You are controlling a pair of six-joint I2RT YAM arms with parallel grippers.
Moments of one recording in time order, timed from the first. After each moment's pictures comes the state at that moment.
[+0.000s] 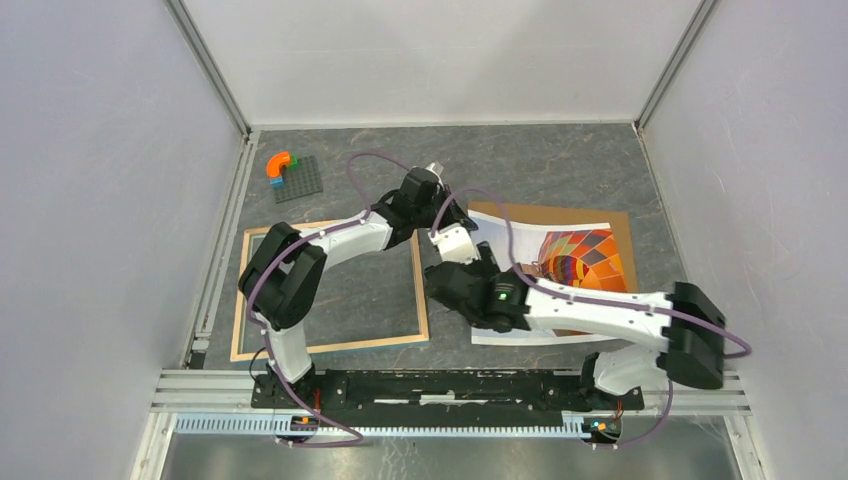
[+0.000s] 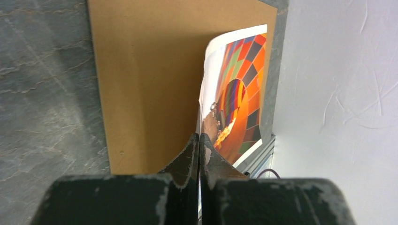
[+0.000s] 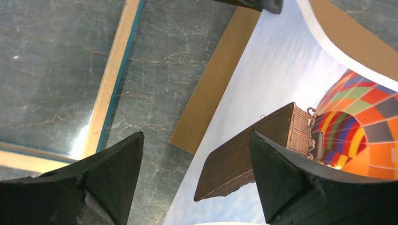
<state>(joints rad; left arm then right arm) -0.67 1.84 1.21 0.04 0.29 -1.00 1.18 1.33 0.95 -0.52 0.69 0.48</state>
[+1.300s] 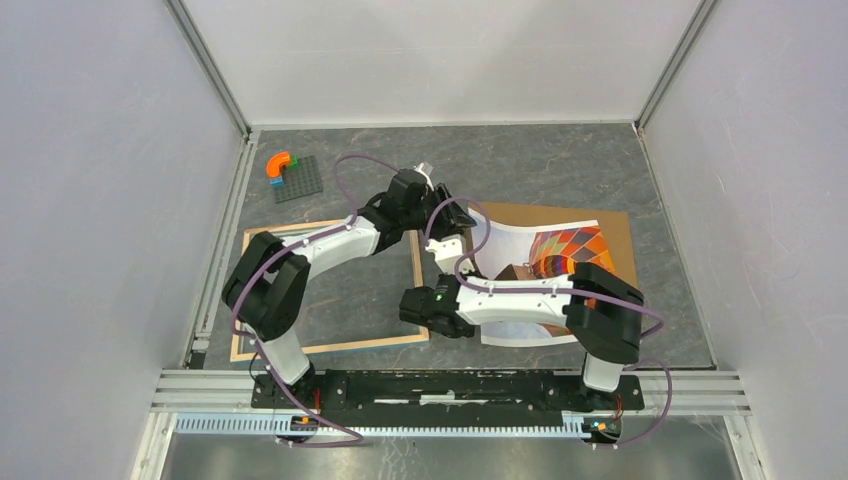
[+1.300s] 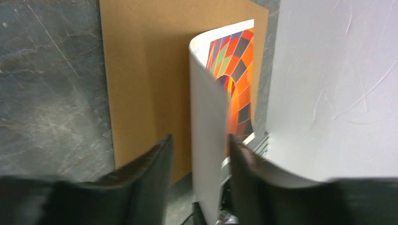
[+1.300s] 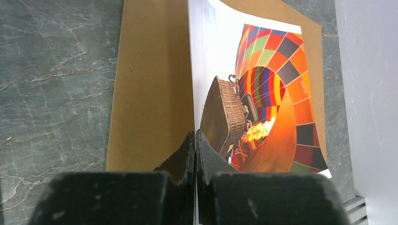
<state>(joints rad) -0.65 1.74 1.12 0.06 0.29 -1.02 1.26 1.80 1.21 -1.09 1.10 1.08</state>
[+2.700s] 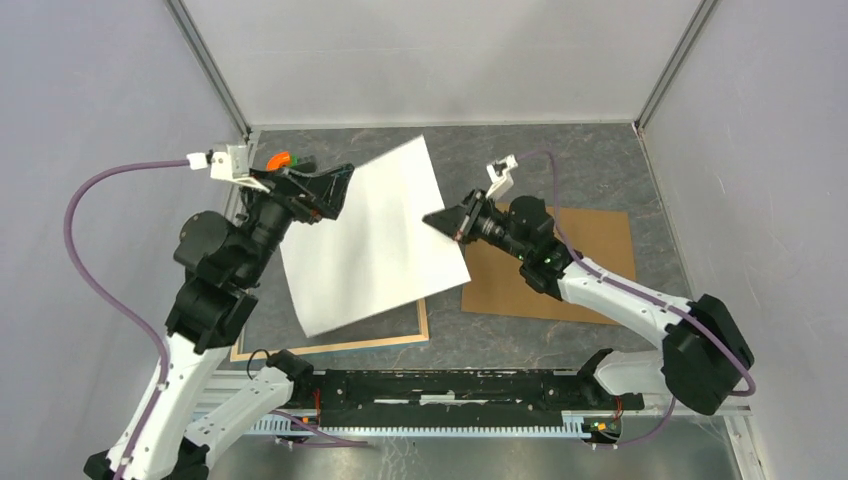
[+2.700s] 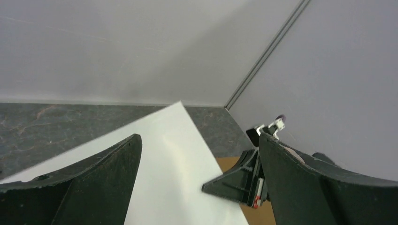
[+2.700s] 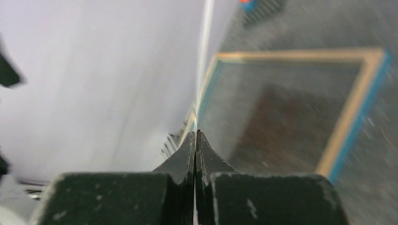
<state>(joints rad) -0.51 0.71 1.15 -0.23 -0.09 -0.45 0.73 1.28 0.85 0.45 -0.23 0.93</state>
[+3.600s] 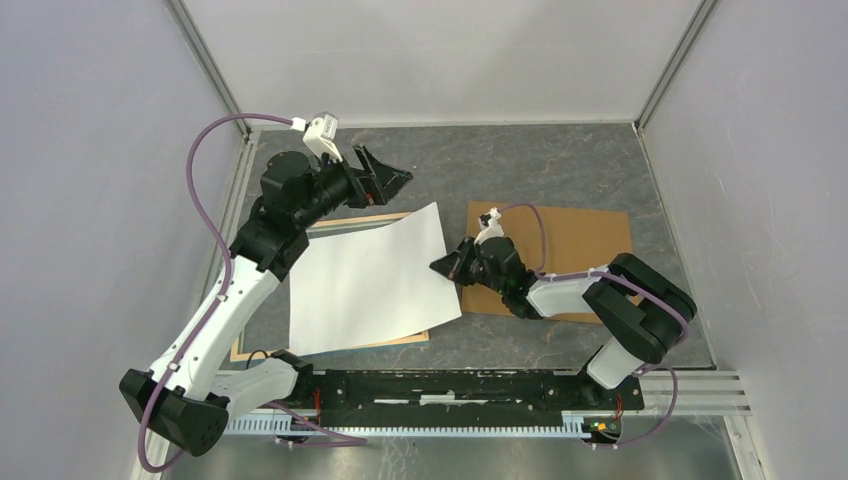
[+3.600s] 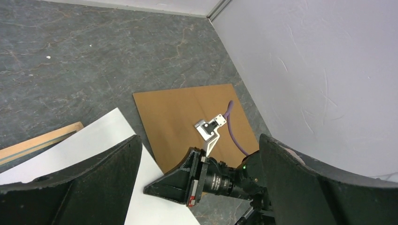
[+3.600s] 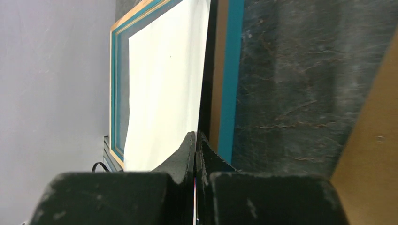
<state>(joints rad) -0.43 1.07 1.14 -0.22 0.27 -0.59 0.76 1.60 0.53 0.69 -0.06 1.02</state>
